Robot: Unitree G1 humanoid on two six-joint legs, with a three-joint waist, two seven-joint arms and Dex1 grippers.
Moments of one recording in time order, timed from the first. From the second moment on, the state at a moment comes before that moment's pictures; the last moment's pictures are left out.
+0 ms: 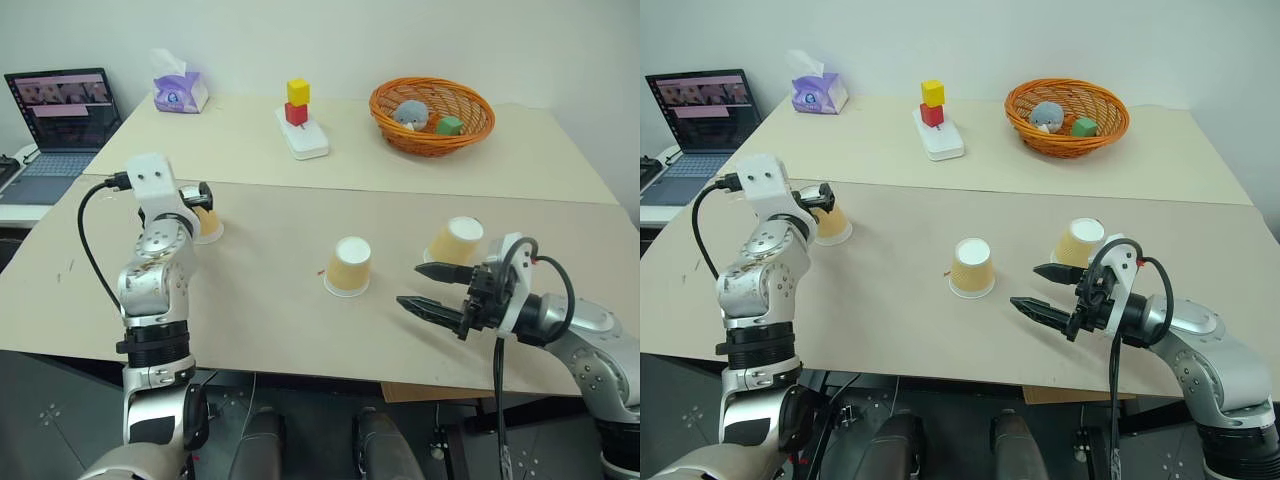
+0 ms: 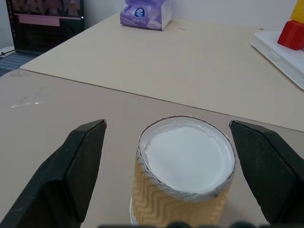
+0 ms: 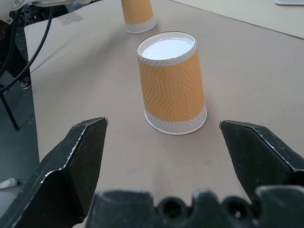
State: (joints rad) left arm -0.66 0.27 0.29 -0.03 -0.18 0.74 0.17; right arm -0.14 -0.74 -0.18 -0.40 0.71 0.63 0.88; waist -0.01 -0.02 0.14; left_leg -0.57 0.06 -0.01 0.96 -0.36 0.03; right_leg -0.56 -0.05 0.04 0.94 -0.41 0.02
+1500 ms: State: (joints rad) left arm -0.43 0.54 0.16 -0.14 -0.40 0.52 -0.66; right arm -0.15 -0.74 -0.19 -0.37 0.70 0.63 0.91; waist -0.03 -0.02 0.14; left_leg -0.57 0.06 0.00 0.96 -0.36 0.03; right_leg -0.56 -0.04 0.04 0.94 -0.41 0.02
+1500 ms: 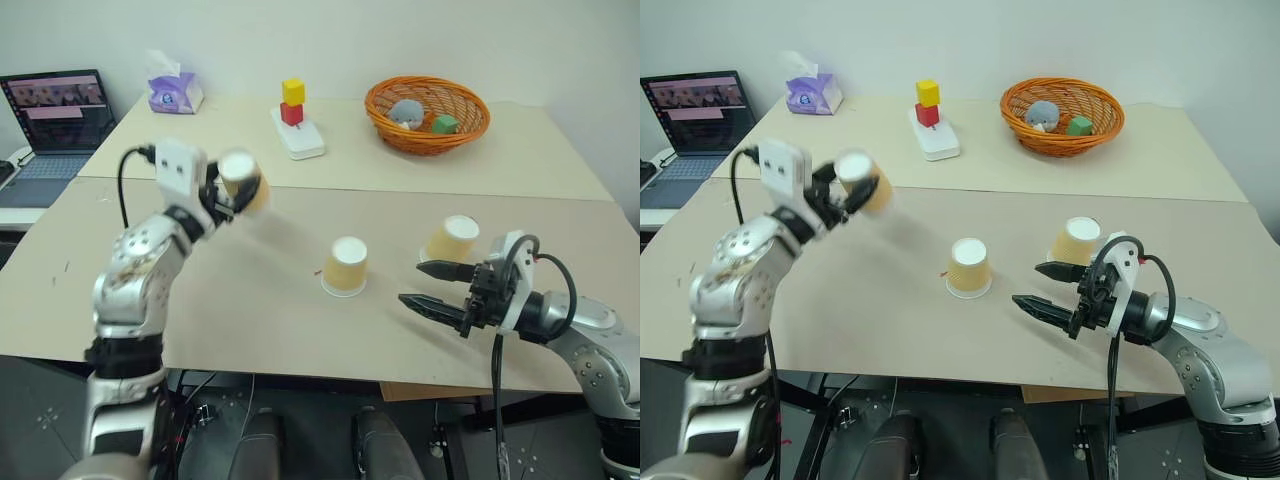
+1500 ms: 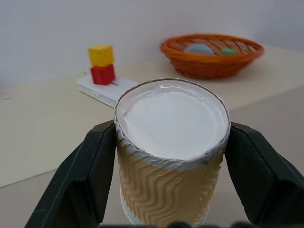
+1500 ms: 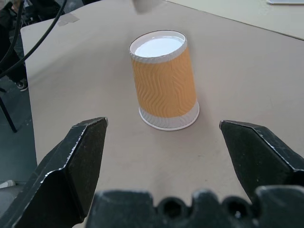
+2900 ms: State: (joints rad) left arm -0.56 0.57 -0.03 0.02 -0.46 0.48 -1.04; right arm -0.09 -0.75 -0.26 -0.43 0.72 0.63 0.87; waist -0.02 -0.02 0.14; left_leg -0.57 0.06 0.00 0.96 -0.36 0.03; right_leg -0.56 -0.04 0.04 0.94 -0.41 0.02
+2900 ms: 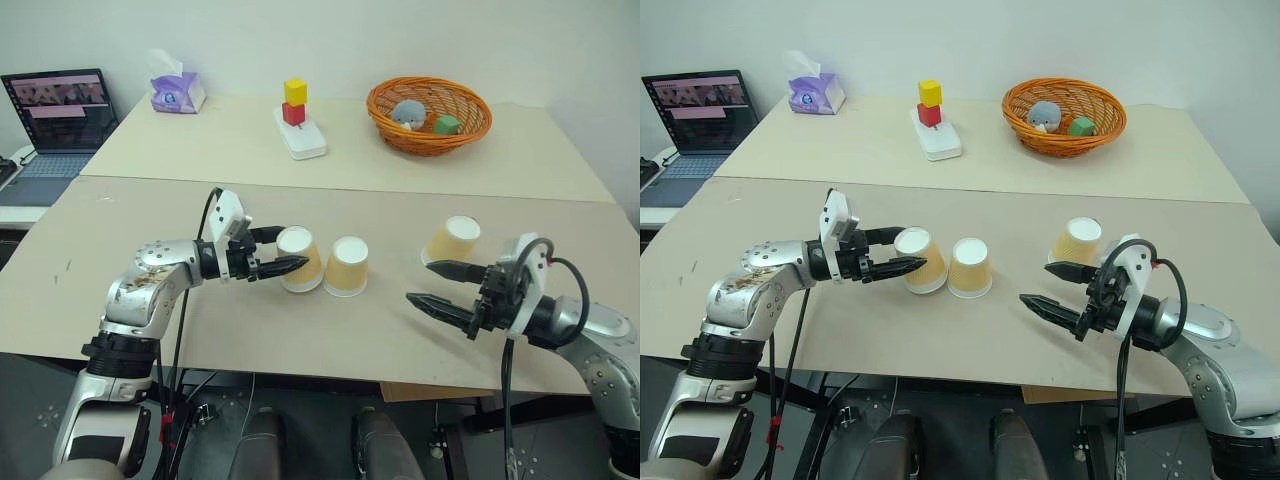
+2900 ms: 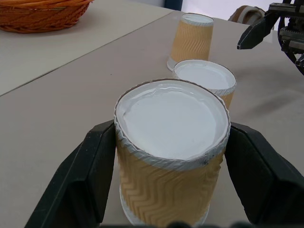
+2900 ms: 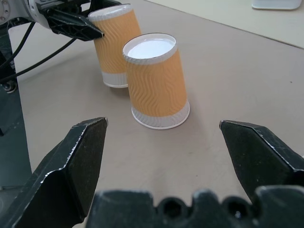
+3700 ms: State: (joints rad) left arm -0.56 0.51 -0.05 0.05 -0.40 0.42 -1.03; right arm -0.08 -0.77 -0.26 -0.43 0.73 0.63 0.87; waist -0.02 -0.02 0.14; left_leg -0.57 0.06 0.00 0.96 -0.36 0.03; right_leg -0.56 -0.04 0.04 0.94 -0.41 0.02
